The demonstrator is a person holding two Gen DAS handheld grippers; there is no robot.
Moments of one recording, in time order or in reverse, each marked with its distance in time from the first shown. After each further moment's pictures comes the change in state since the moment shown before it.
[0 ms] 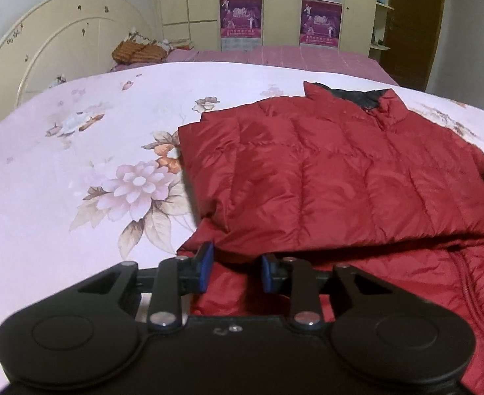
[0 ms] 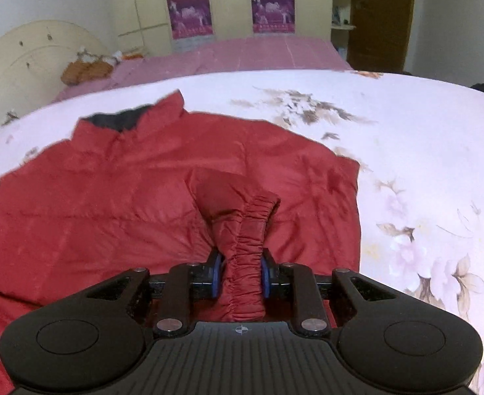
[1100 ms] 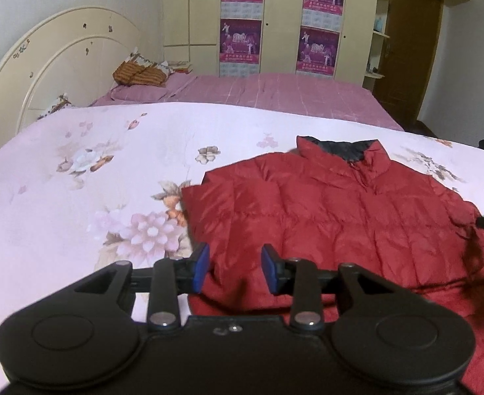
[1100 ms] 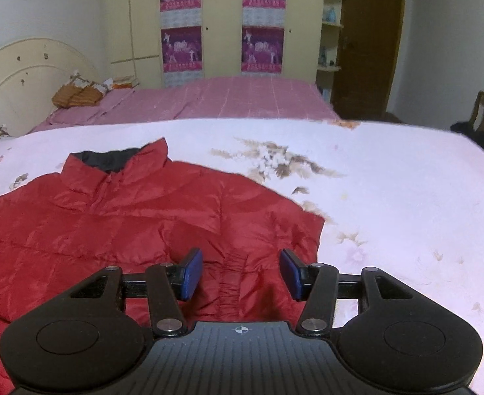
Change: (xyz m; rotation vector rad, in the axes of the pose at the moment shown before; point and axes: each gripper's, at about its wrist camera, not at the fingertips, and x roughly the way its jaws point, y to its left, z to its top) left arm -0.044 0.006 0.041 -0.025 -0.085 -0.027; right arm -0.018 -0.007 0.019 -0.019 -0.104 -0.045
